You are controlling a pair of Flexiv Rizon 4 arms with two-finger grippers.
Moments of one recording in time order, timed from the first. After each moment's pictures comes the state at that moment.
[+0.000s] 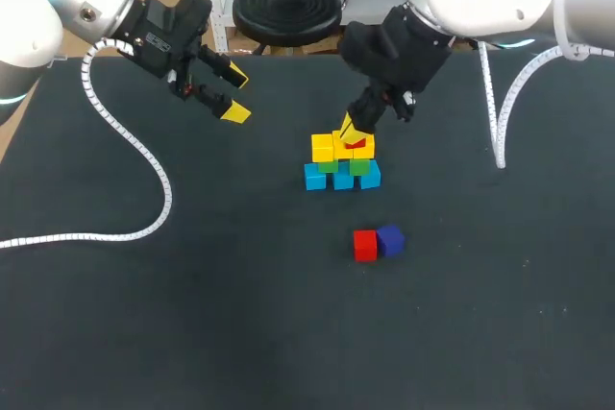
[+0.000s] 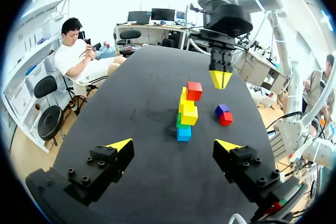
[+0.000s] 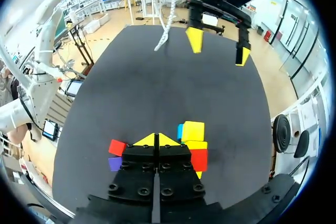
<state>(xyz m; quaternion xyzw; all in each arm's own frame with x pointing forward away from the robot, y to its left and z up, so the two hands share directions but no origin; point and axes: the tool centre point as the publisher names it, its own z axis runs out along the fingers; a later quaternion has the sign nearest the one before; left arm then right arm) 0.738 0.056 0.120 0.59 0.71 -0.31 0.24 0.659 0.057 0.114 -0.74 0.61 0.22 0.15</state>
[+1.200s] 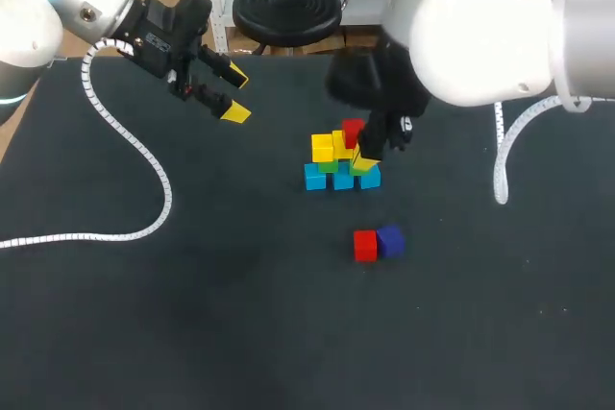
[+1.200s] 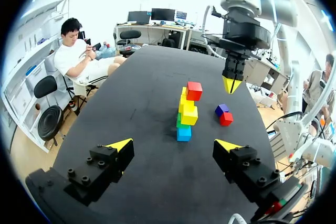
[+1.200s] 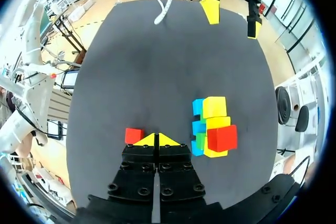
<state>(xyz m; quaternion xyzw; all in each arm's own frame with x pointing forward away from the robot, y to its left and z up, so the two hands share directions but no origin) 0.738 0.056 0.120 0.59 0.71 -0.31 0.24 0.629 0.040 0.098 -0.72 0.68 0.14 0.08</state>
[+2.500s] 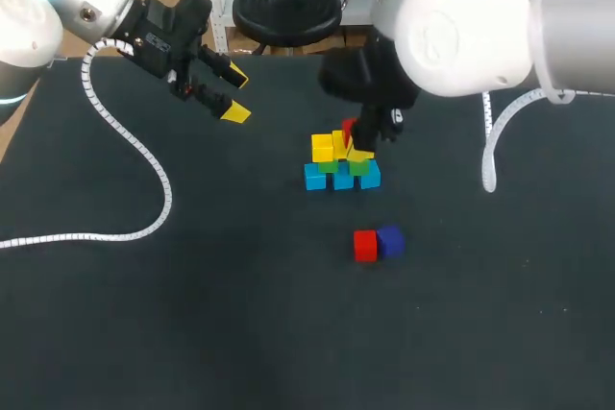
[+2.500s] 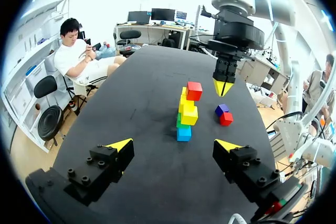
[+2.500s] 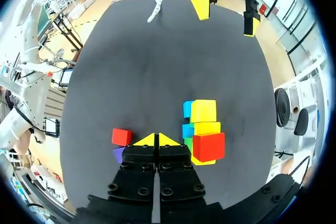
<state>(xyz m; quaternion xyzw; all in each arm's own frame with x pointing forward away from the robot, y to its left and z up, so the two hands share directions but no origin) 0.738 0.056 0.120 0.59 0.71 -0.31 0.24 0.652 0.046 0.091 -0.72 0.67 0.13 0.08</state>
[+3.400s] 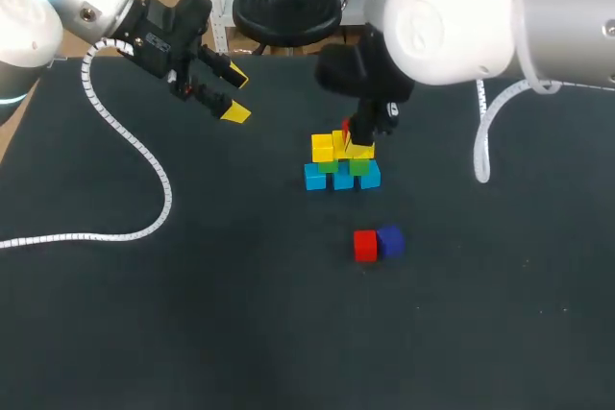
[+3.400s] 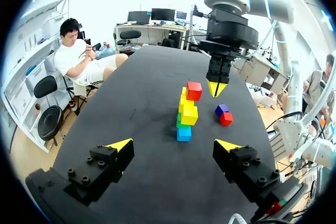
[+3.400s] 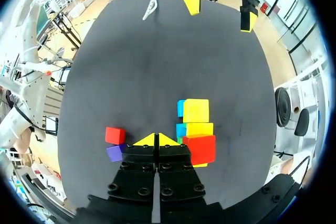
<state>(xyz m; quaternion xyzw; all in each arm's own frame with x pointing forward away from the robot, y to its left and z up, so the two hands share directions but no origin) 0.738 0.056 0.120 0.59 0.71 -0.31 0.24 0.666 0.048 0.088 -0.73 0.67 0.13 0.07</state>
